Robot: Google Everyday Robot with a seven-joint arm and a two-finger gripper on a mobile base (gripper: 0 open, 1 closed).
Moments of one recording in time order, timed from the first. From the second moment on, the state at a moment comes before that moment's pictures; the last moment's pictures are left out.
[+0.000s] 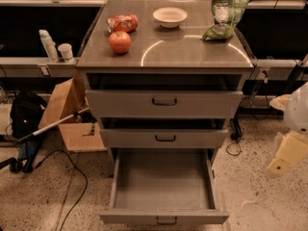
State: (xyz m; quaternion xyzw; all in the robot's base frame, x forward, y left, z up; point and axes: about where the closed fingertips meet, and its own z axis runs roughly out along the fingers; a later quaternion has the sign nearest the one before) arm 0.409 -0.267 0.842 -0.53 0.83 0.04 0.15
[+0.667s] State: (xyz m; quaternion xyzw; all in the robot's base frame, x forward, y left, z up) arm 0.408 -0.277 0.786 -0.51 0.85 0.02 0.13
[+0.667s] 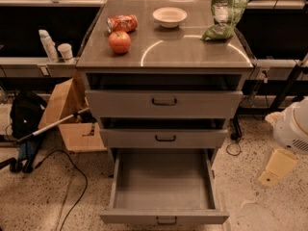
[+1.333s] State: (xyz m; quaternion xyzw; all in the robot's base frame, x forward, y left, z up) arm 0.406 -0.278 0.739 -0.54 0.83 0.05 0.12
